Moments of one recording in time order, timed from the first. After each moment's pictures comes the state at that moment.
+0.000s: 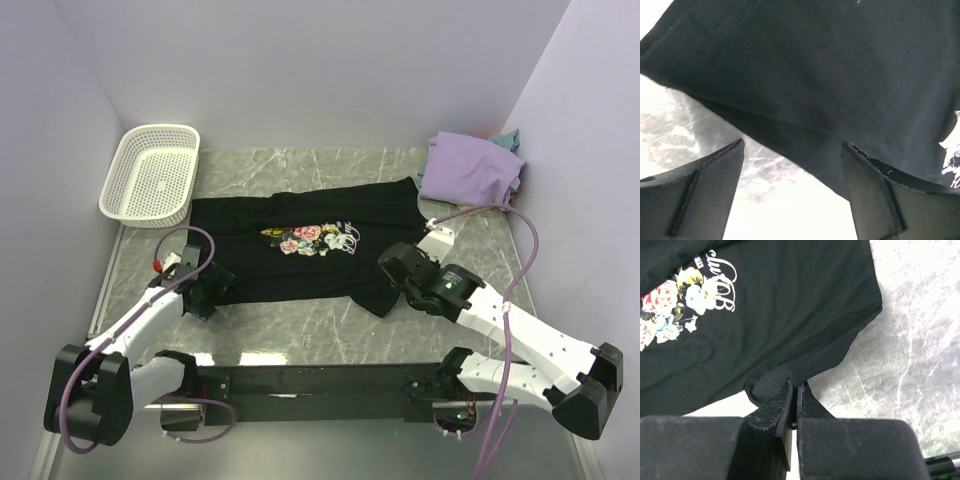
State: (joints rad) left arm -0.21 1.07 0.49 -0.52 -0.16 -1.20; right arm 0.83 0.98 0.86 -0.89 0.71 1.05
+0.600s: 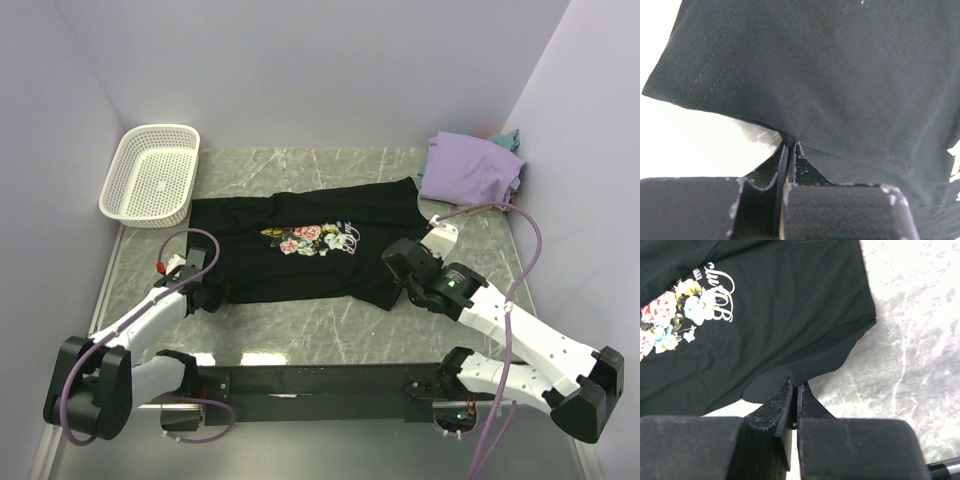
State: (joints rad) left arm -0.25 1.11 0.46 -0.44 -0.20 -1.23; right arm 0.79 0.97 0.86 -0.85 0.72 0.99
